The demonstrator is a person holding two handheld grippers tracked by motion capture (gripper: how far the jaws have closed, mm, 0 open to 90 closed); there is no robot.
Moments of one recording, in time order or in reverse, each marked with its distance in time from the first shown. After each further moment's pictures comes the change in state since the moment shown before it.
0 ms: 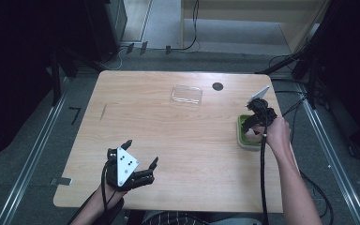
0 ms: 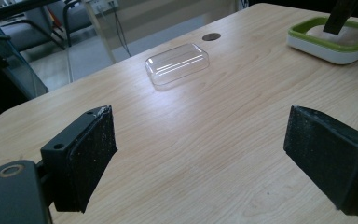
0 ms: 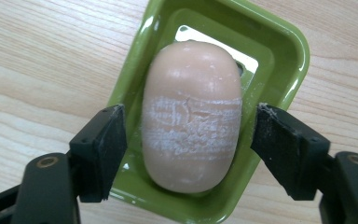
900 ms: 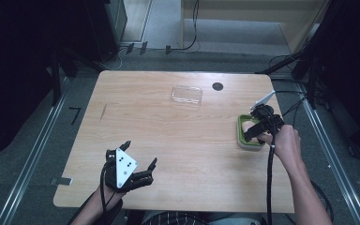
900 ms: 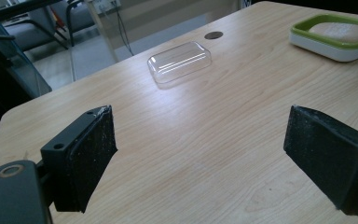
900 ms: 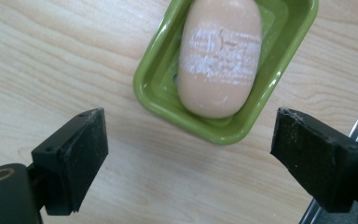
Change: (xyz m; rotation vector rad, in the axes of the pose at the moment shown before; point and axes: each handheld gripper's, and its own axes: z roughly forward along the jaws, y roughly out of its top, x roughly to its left) left arm 0.000 -0.002 -0.004 0.002 0.011 -0.001; right arm 0.018 -0.041 -0.040 -0.005 0.004 -0.069
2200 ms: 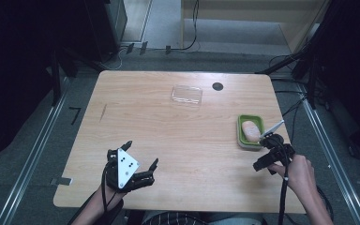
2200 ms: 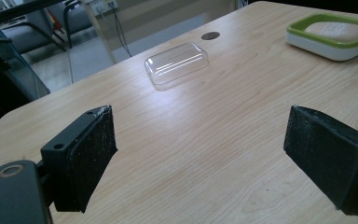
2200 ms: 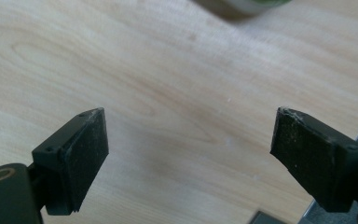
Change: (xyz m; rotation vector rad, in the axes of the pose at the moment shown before) left arm -0.002 0.001 0.001 -0.004 -0.009 0.013; right arm 0.008 -0.082 0.020 0.080 0.017 -0.017
